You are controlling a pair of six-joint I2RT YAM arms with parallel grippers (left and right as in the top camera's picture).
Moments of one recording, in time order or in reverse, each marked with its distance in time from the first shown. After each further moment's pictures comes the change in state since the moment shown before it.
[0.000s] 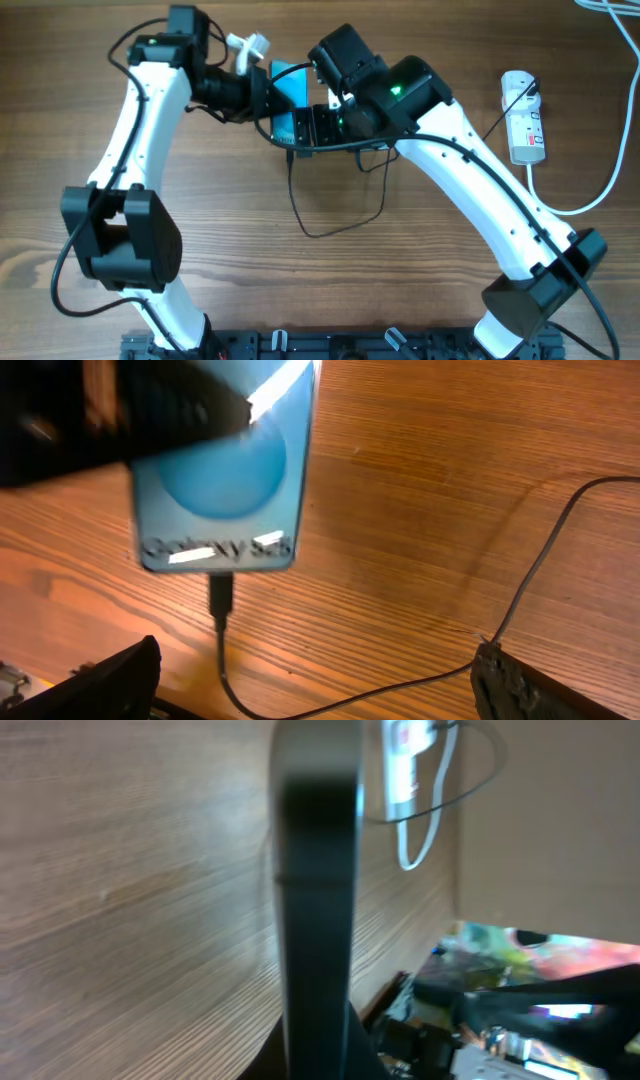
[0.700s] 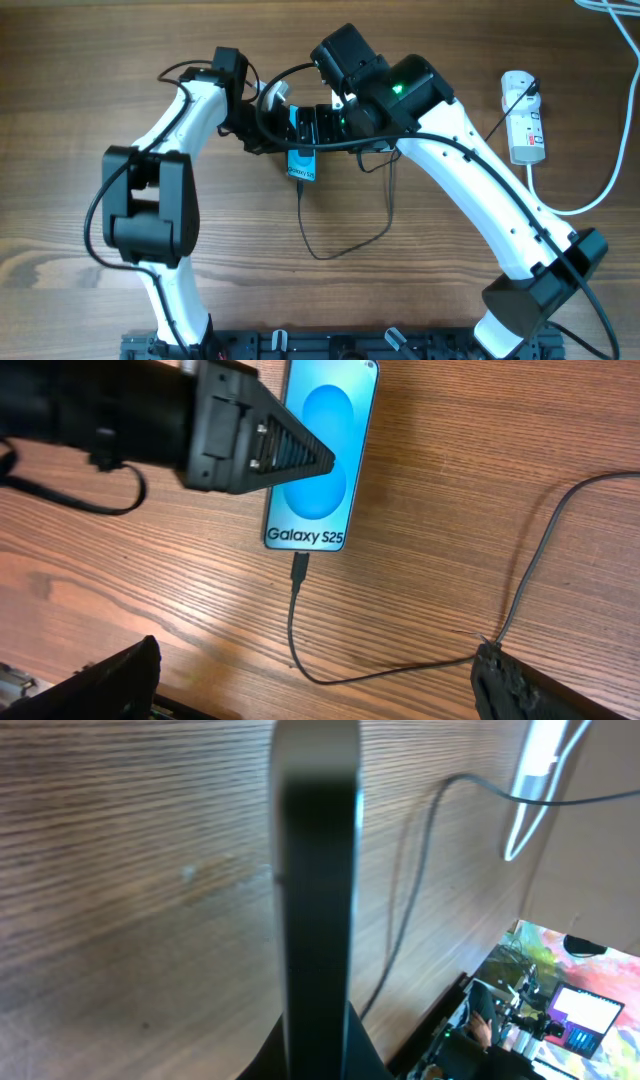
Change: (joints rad) left arm -0.058 0.160 -0.188 0.211 -0.102 -0.069; right arm -0.002 0.000 0.000 -0.019 0.000 0.023
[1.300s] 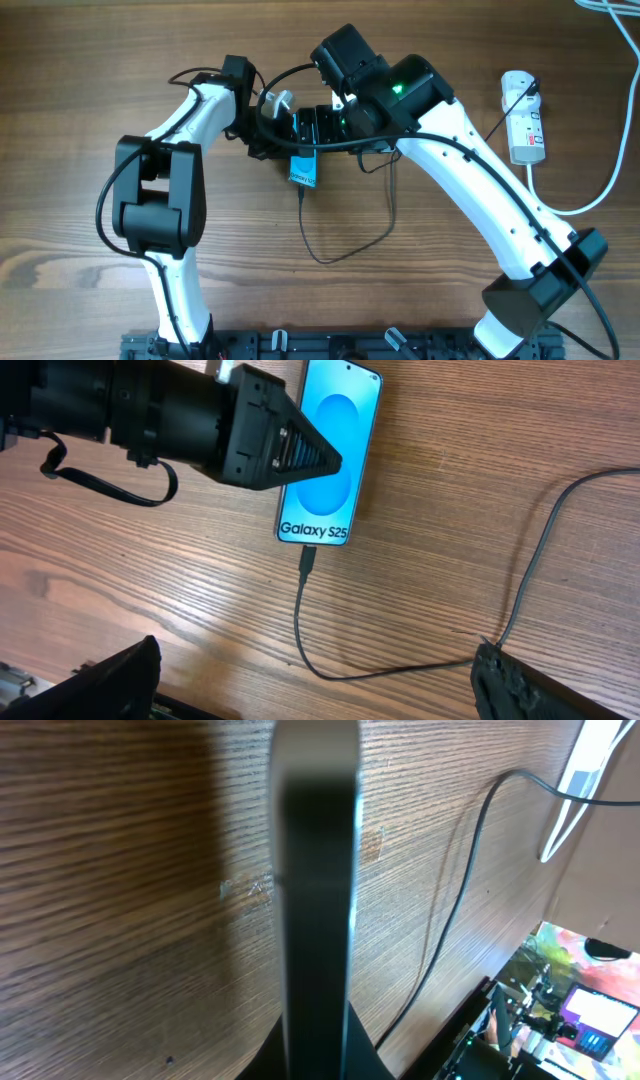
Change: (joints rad) left arm -0.021 0.051 -0.008 0.031 -0.034 -0.007; right arm 0.000 0.000 0.000 -0.008 0.000 0.000
